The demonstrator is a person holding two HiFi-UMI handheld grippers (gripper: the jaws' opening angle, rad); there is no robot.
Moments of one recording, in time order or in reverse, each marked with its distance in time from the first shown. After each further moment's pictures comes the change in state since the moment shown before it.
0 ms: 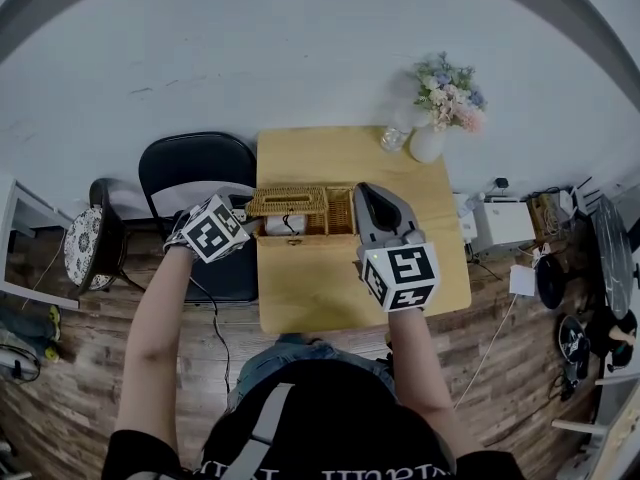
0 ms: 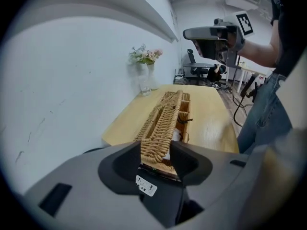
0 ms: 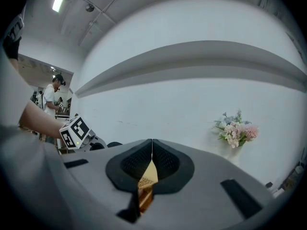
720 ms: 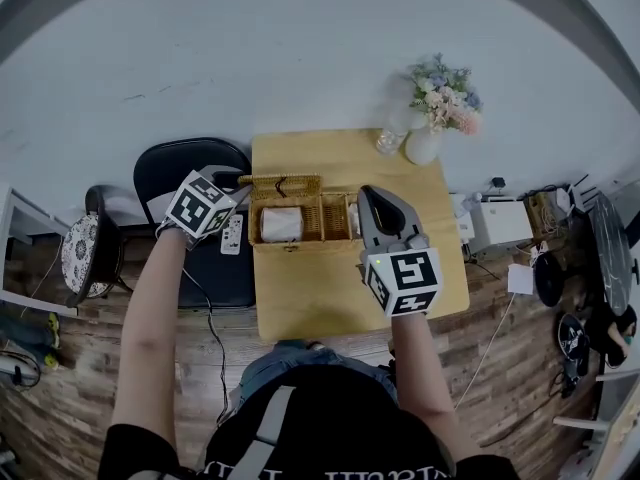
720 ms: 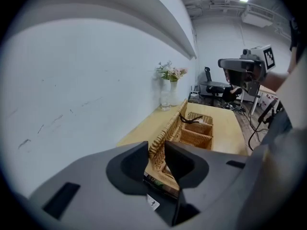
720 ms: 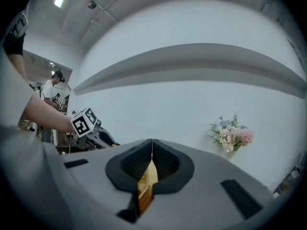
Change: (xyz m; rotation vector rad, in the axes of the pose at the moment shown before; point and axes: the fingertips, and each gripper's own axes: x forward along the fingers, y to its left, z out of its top) left arm -0.013 0.076 0.036 -0.187 -0.161 0.108; right arm -0.002 -0.015 0.004 -0.032 -0.002 -0.033
